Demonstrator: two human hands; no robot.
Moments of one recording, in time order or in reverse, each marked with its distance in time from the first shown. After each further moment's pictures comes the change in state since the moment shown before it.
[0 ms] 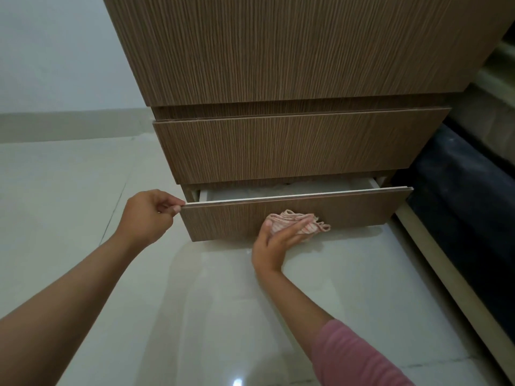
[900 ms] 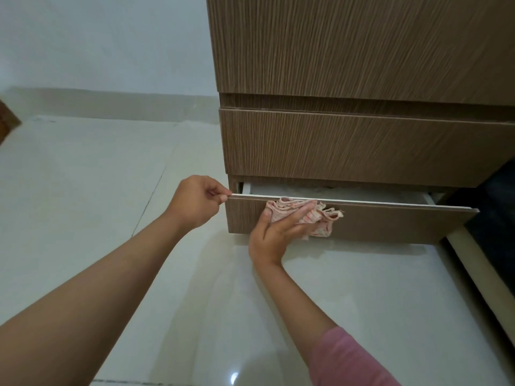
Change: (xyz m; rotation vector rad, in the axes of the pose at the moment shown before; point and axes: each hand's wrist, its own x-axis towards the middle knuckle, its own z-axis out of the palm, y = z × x) left_hand 0.006 -0.008 -0.004 -0.077 -0.067 0.000; right_hand -0.036 -0.030 0.059 -0.083 -0.048 -0.243
